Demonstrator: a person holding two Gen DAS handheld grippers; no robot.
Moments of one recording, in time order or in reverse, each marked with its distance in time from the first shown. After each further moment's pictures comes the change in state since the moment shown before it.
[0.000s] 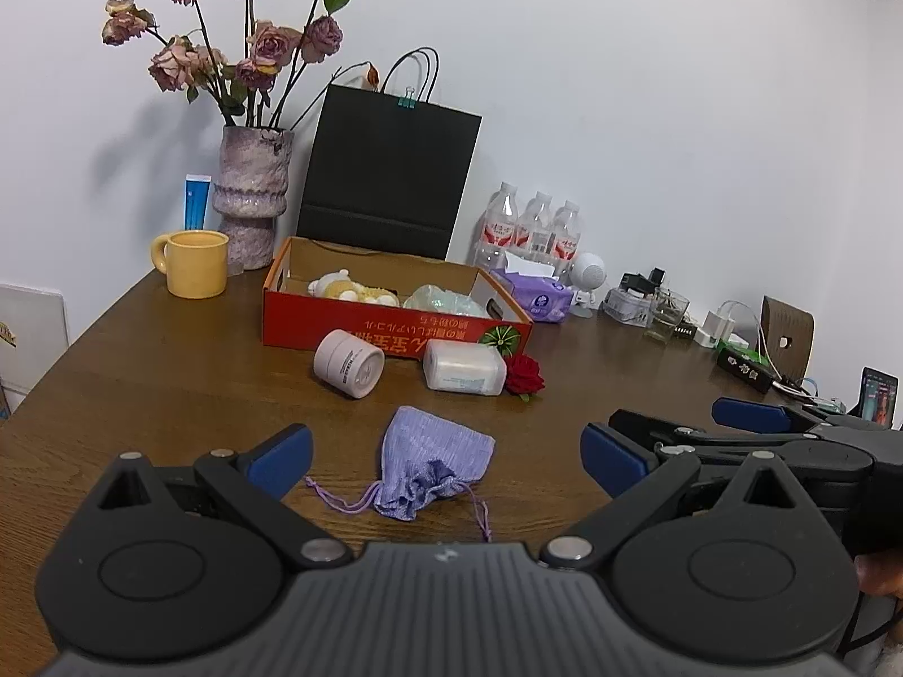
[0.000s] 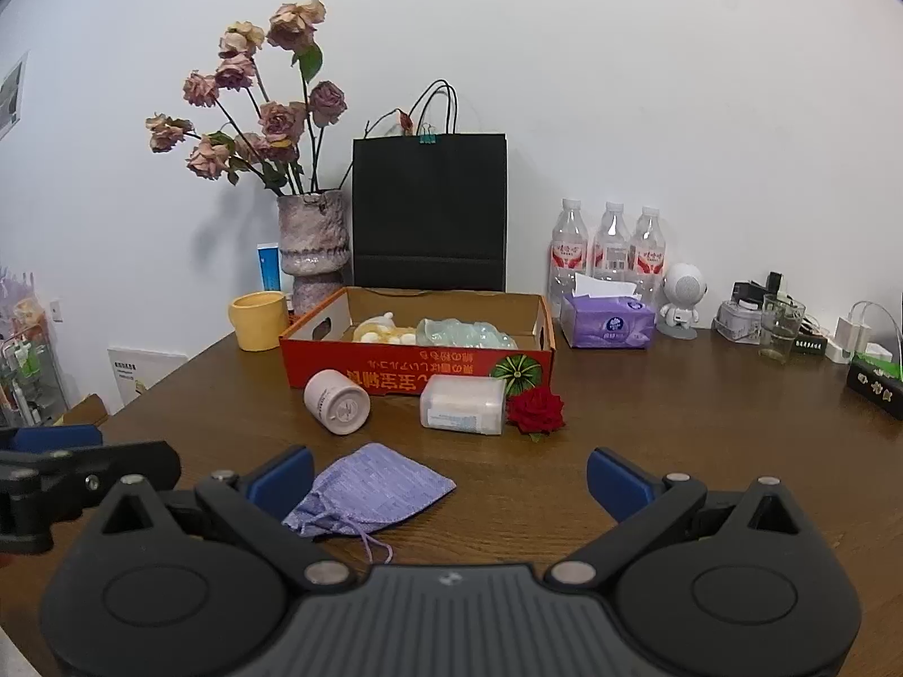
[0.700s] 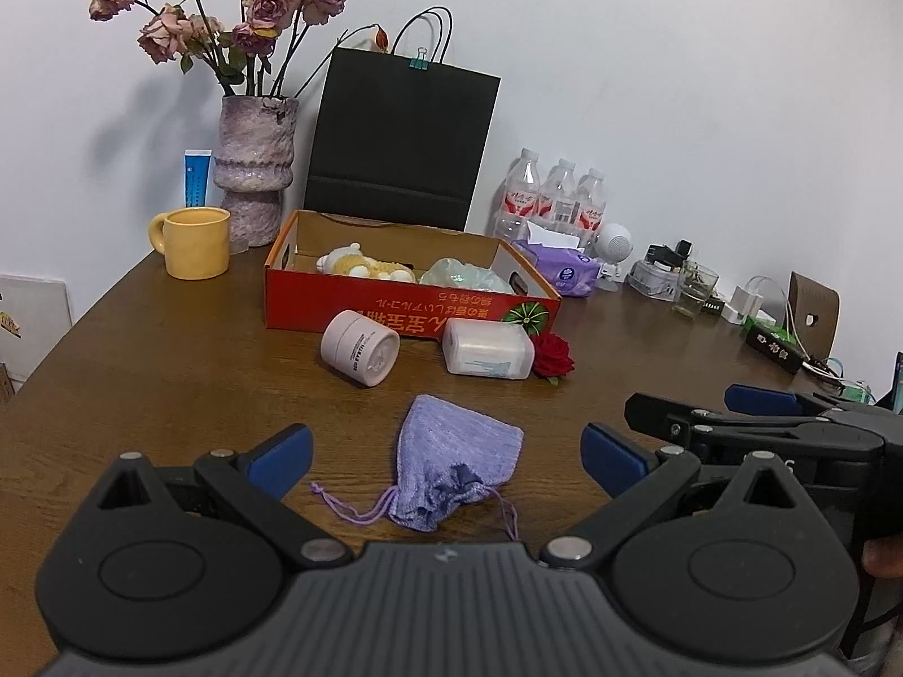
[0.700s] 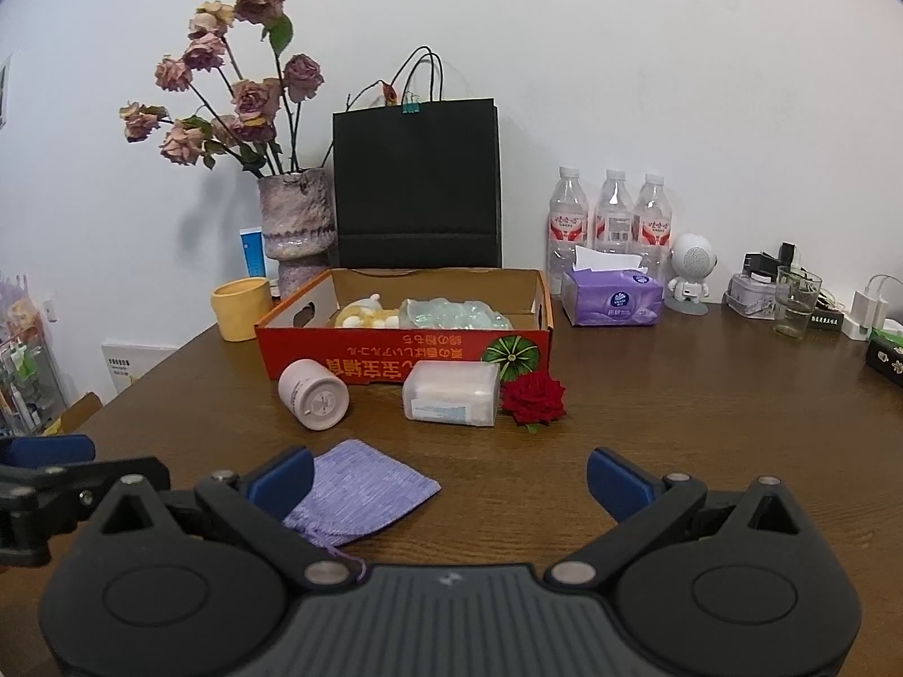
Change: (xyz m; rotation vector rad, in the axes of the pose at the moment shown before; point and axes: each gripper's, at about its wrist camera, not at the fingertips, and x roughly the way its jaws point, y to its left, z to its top) left arm 0.047 0.005 0.007 0.010 0.065 0.041; right arm 0.046 -0.020 0.003 0.029 0.042 0.014
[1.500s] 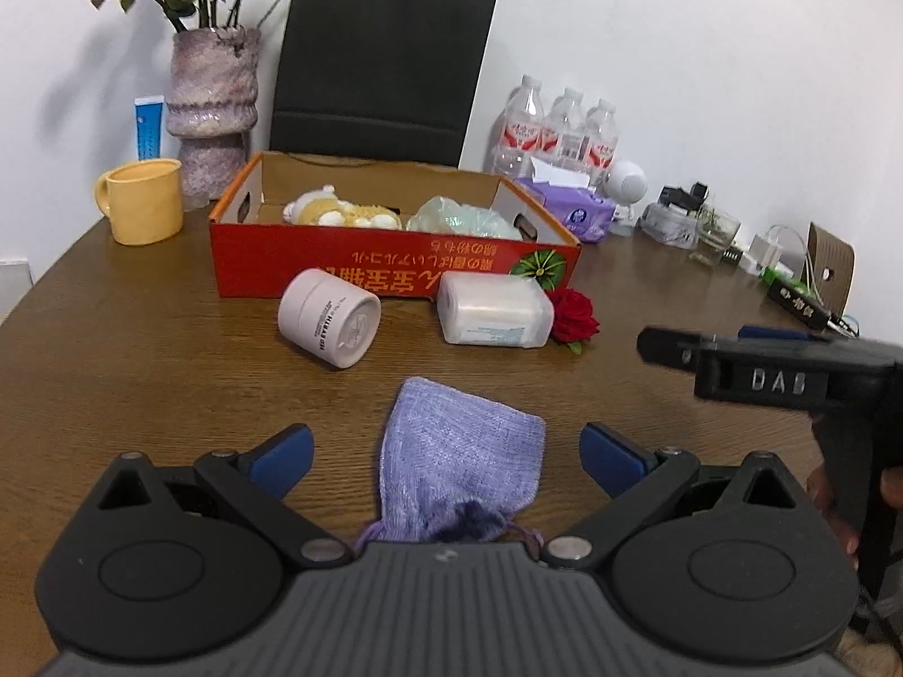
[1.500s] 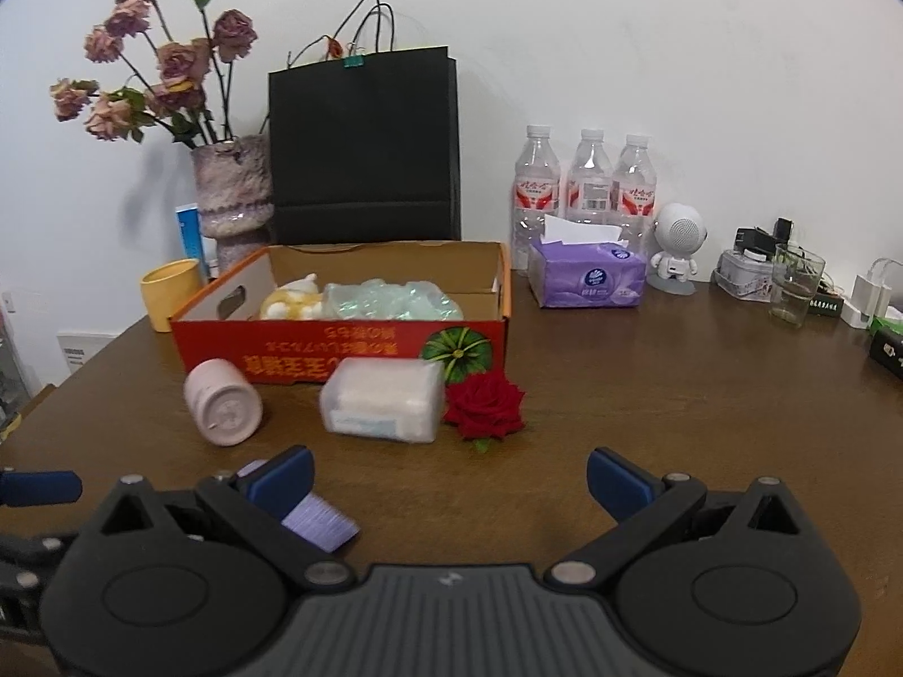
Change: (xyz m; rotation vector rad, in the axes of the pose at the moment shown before) left arm 0.098 0.001 0.008 0.026 0.137 -0.019; right arm 0.088 -0.035 0.021 0.008 0.068 -0.064
